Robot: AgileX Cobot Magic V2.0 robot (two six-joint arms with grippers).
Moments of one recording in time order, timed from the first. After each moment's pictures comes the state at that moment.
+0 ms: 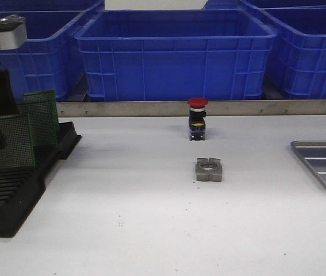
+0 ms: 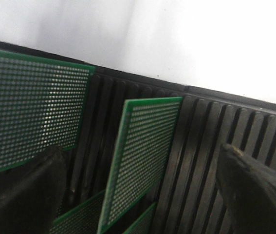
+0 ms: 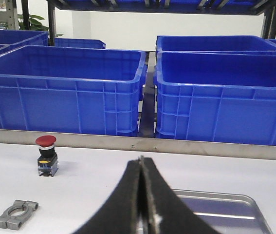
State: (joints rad) left arm -0.05 1.82 -1.32 -0.36 0.98 1.55; right arm 0.03 -0.01 0.03 0.03 -0.05 0.00
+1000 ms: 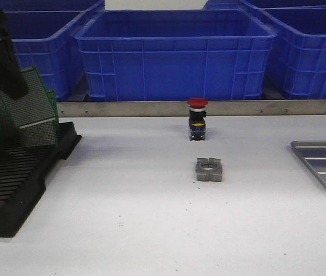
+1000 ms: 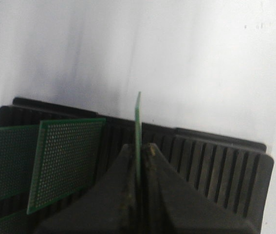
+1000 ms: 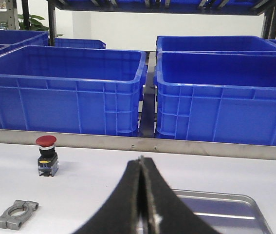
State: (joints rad) left arm -0.05 1.82 -1.51 -0.48 1.21 1.55; right arm 0.03 -0.01 0.03 0.03 -0.05 0.00
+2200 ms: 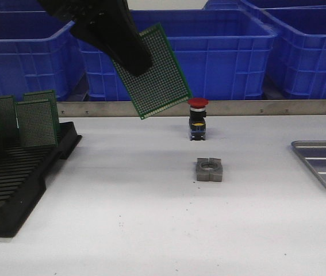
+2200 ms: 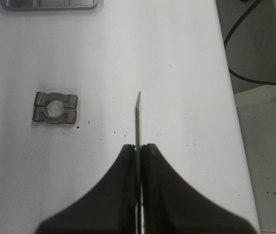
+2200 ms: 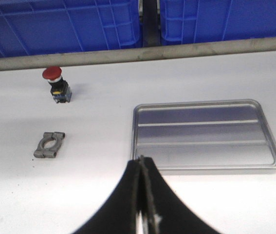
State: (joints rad) left arm -0.44 1.76 -1.52 -0.66 1.22 1.42; right arm 0.03 0.41 -0.55 0.05 0.63 0.14
